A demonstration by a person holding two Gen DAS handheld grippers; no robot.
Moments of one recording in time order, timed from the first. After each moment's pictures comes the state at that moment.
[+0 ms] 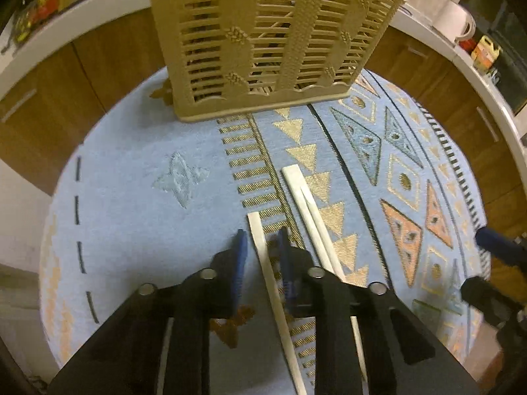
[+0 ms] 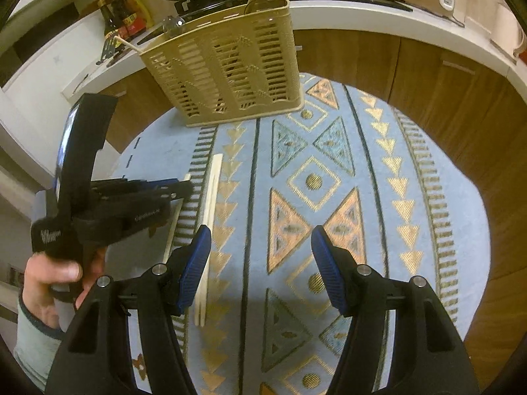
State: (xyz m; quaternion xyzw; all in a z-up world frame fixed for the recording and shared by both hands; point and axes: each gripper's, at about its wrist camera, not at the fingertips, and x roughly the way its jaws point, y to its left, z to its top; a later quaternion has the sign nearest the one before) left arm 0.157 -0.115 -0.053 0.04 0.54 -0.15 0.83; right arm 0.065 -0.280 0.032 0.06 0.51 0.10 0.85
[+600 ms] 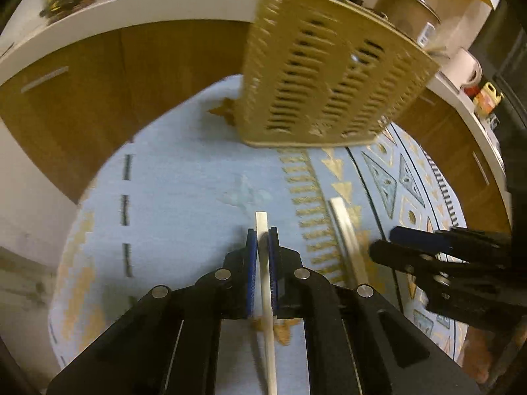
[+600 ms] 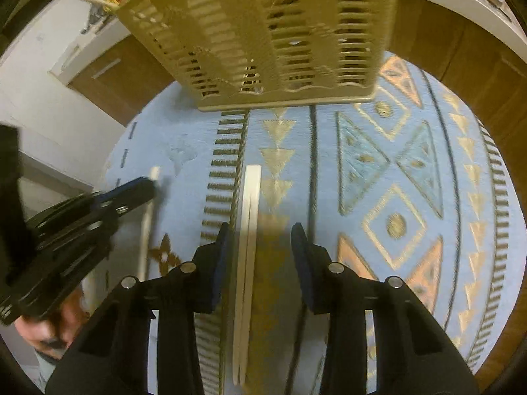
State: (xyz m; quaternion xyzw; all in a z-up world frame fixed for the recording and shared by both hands) left arm 0.163 -0.046 -0.031 -0.05 0.51 -0.14 0.85; right arm 0.155 -0.217 -0.015 0.05 0.61 0.13 0.78
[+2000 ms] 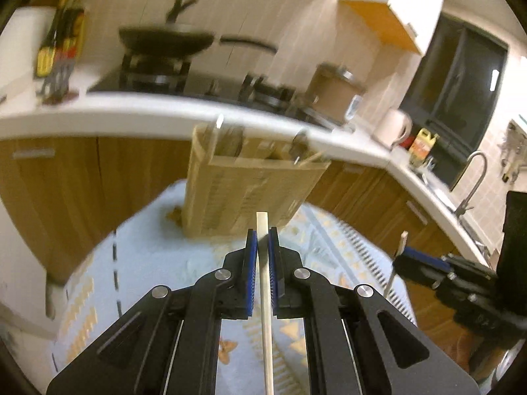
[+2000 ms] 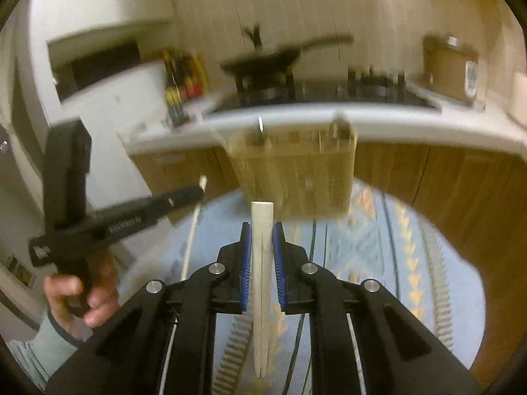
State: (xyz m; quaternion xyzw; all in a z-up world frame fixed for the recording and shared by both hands) left arm 0.104 -0.042 0.076 -0.10 0.31 -0.25 0.91; right arm 0.036 -0.249 0.135 0.06 0.32 0.18 0.93
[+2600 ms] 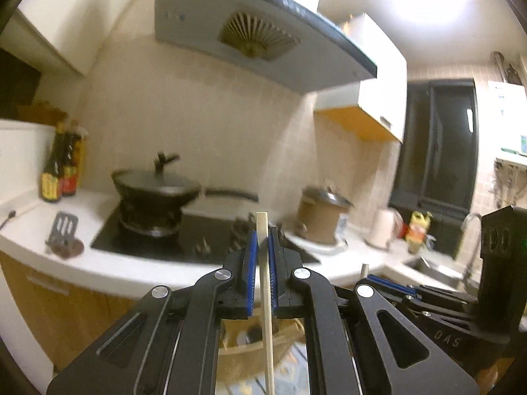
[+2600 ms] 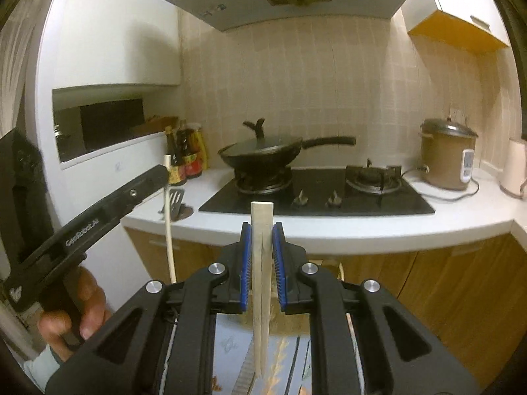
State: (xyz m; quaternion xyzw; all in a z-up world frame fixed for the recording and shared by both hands) left arm 0.100 -0.055 0.213 -0.11 0.05 -0.21 0.97; right arm 0.101 -0.252 0.240 0.04 0.19 0.16 0.97
